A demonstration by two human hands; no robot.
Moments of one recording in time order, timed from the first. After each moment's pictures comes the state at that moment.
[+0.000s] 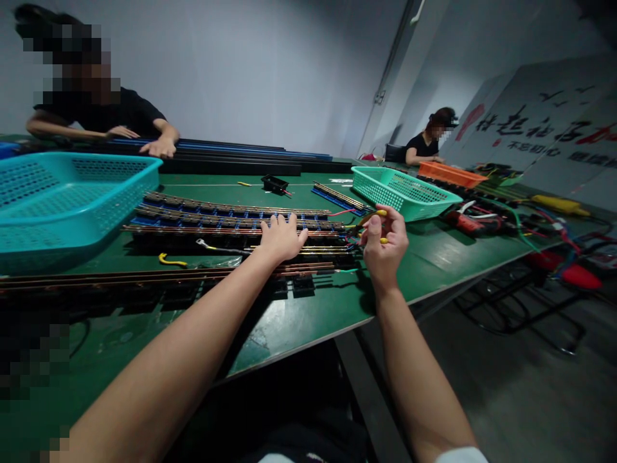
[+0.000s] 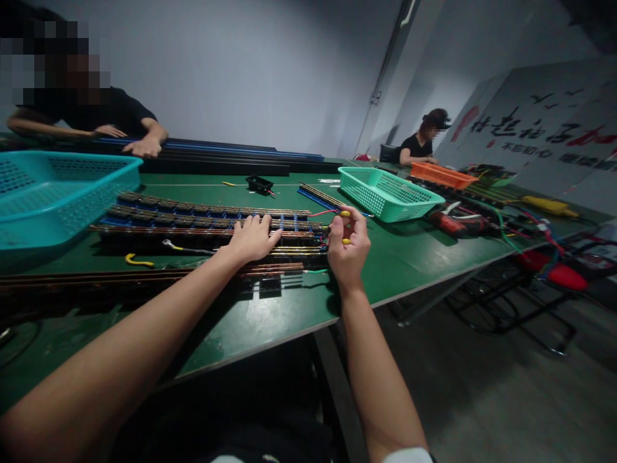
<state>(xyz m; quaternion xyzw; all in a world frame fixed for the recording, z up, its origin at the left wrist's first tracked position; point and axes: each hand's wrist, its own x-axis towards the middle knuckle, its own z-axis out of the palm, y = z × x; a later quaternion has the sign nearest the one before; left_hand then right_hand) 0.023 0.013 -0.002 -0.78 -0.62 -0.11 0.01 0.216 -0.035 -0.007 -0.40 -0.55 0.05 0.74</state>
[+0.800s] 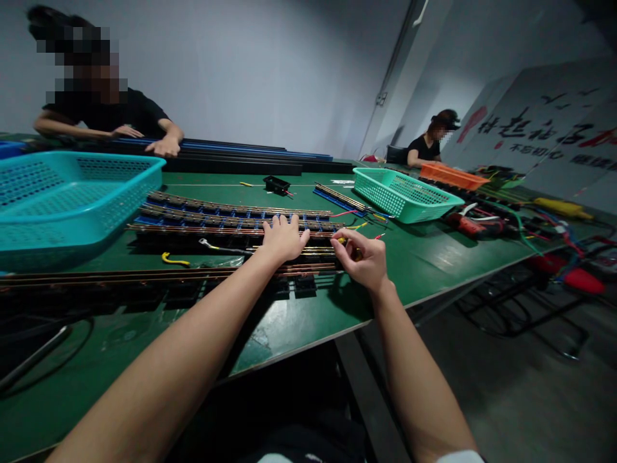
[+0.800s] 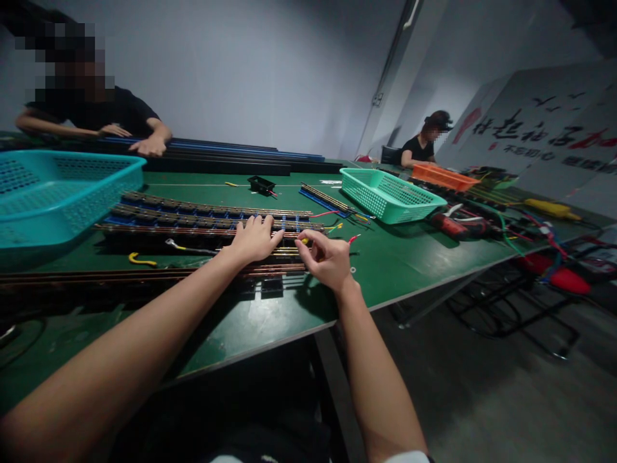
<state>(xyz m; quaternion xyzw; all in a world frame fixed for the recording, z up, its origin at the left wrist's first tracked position) 0.023 0.011 -0.001 -0.77 -0.62 -0.12 0.01 0.205 -0.049 -0.008 -0.40 -0.75 -0.02 0.52</state>
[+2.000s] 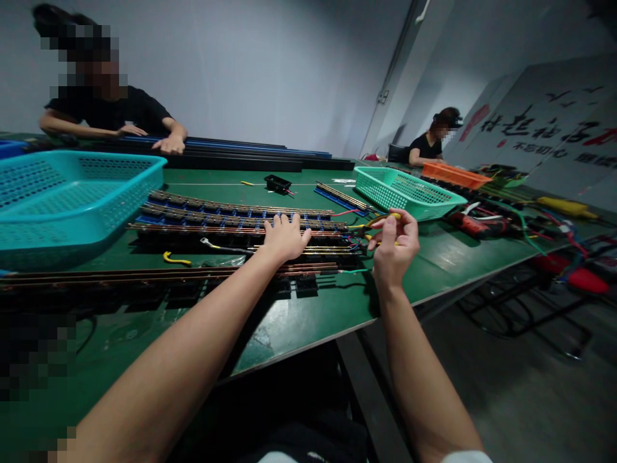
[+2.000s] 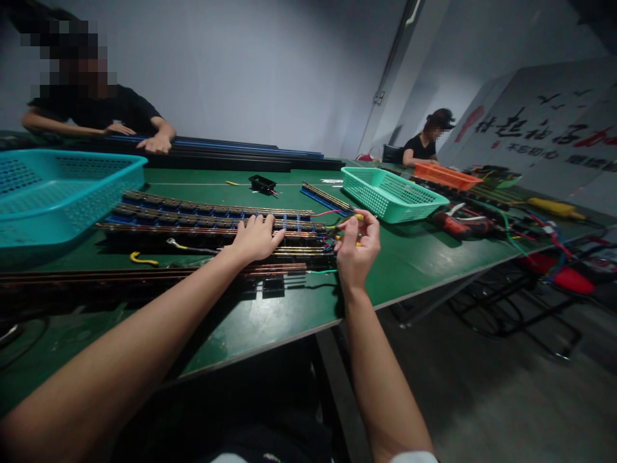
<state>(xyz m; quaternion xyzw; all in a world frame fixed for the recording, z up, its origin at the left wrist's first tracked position) 0.022 0.011 0.000 -0.77 -0.62 -0.11 0.01 0.212 -0.040 -0.005 -0.40 -0.49 0.07 0.77</state>
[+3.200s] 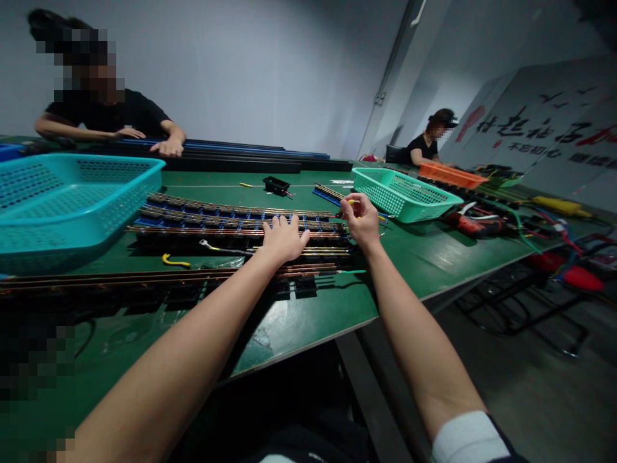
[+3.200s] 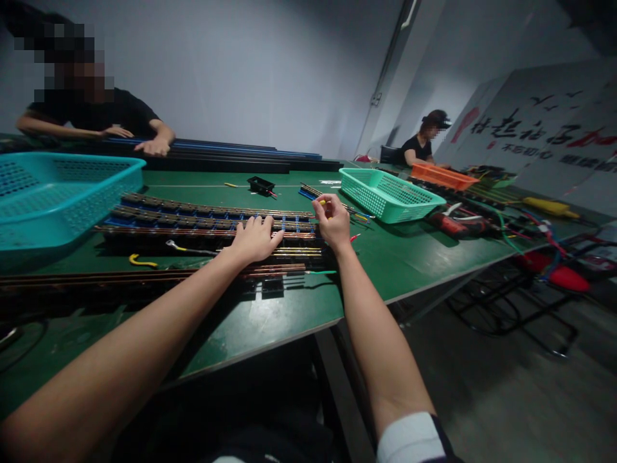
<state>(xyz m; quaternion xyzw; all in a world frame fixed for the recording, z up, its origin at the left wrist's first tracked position) 0.023 0.011 0.000 -0.77 -0.62 -0.11 0.00 0.225 0.047 -0.003 -0.41 -0.65 0.12 0.63</state>
